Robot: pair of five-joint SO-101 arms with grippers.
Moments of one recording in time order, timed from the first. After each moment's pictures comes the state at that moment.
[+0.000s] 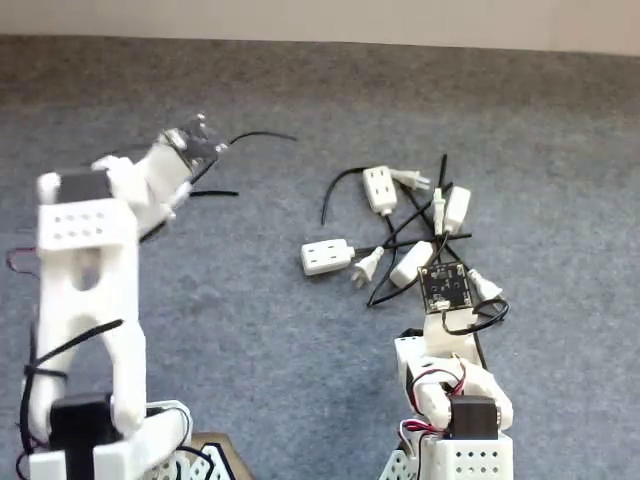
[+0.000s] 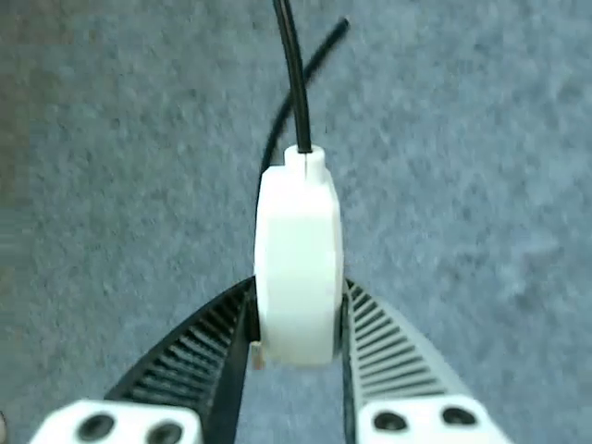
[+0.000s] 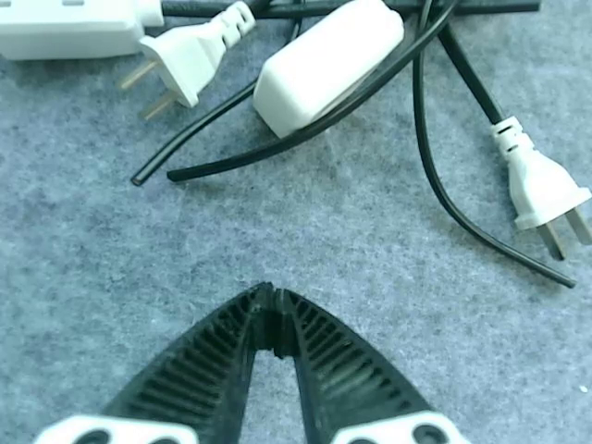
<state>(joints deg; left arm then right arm) -14.1 -17.1 21.8 66.7 -57.9 -2.5 -104.5 95.0 71.0 10.3</state>
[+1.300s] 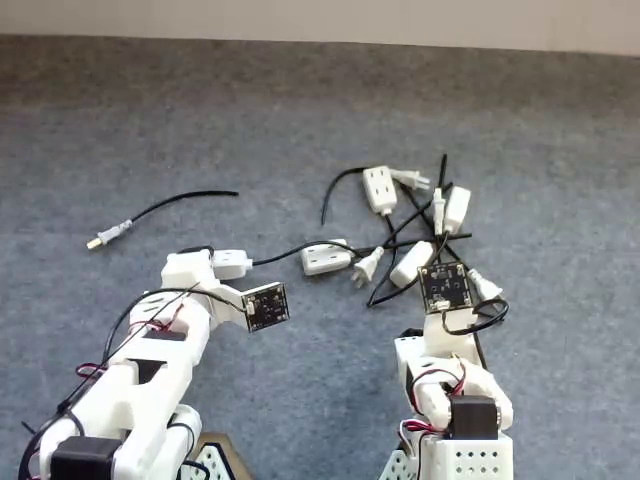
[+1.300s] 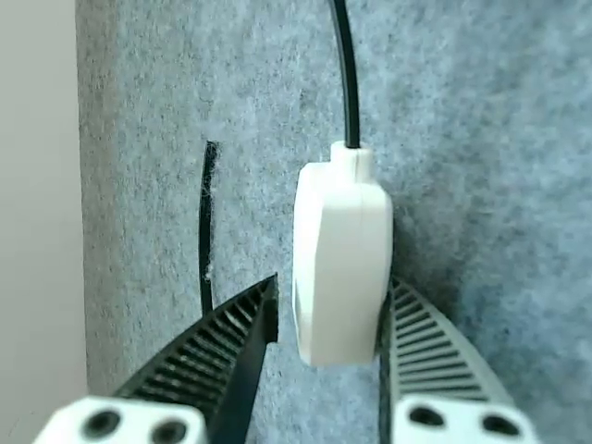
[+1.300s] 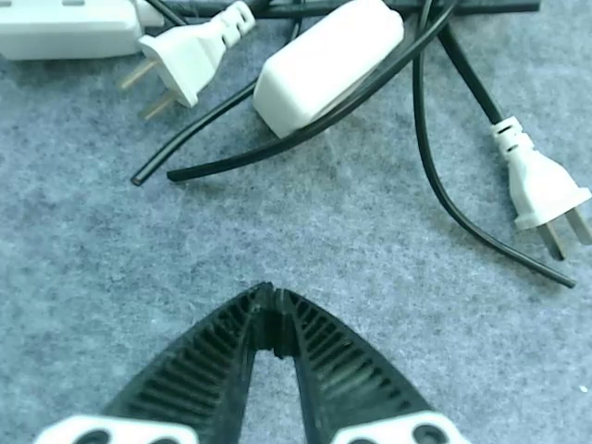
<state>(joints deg) -2.7 -28.2 86.7 -10.1 -76.9 -2.5 -104.5 95.0 71.0 10.3</state>
